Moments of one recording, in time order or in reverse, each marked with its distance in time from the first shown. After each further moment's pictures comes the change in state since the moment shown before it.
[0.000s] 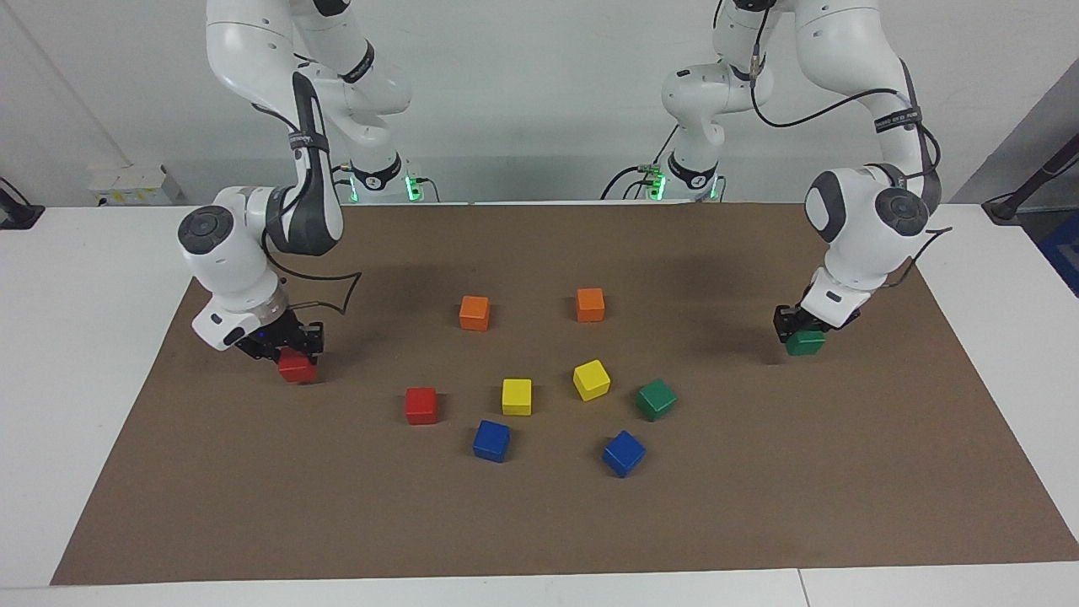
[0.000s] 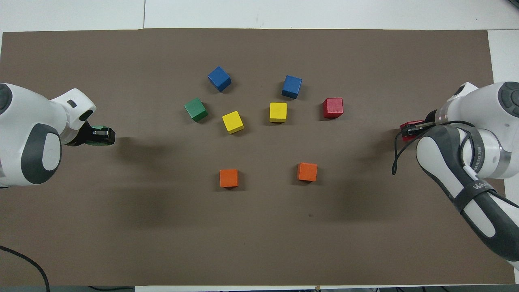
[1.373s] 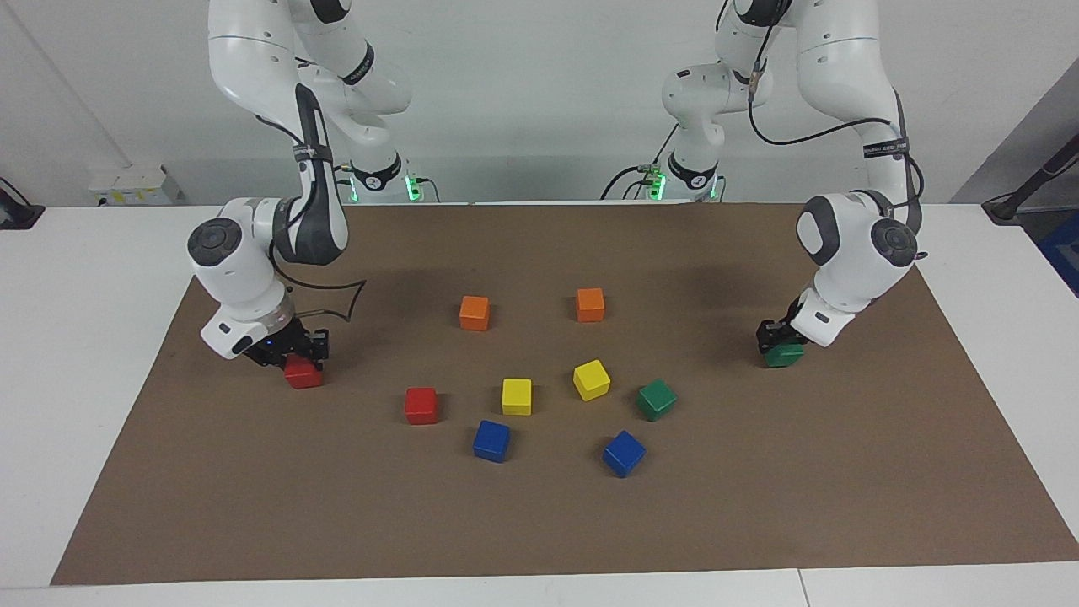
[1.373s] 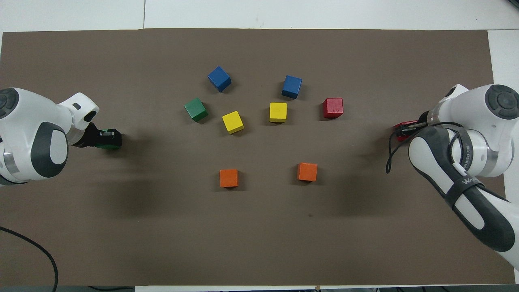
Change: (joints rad) left arm -0.018 0.069 -0.019 -0.001 -0.106 0.021 -0.009; right arm 0.001 0.033 0.004 -0.002 0.000 0.032 0.000
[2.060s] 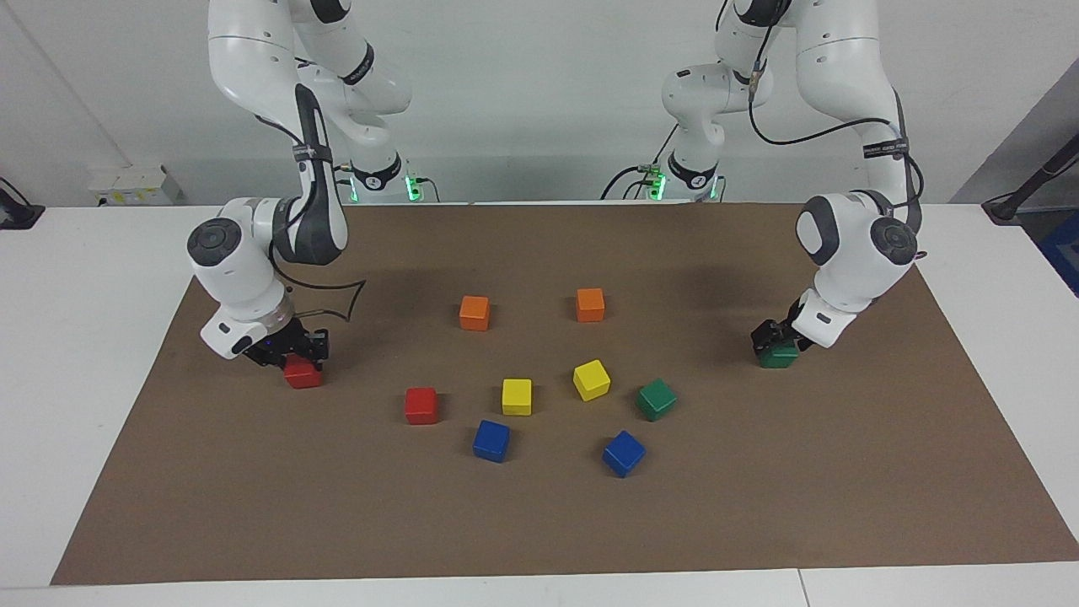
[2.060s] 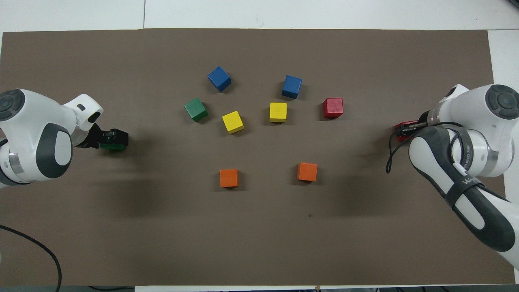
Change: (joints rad) left arm -0.010 0.001 0.000 0.059 0.001 -0.018 -0.054; right arm 0.000 0.000 0.000 0.000 0.000 0.000 0.000
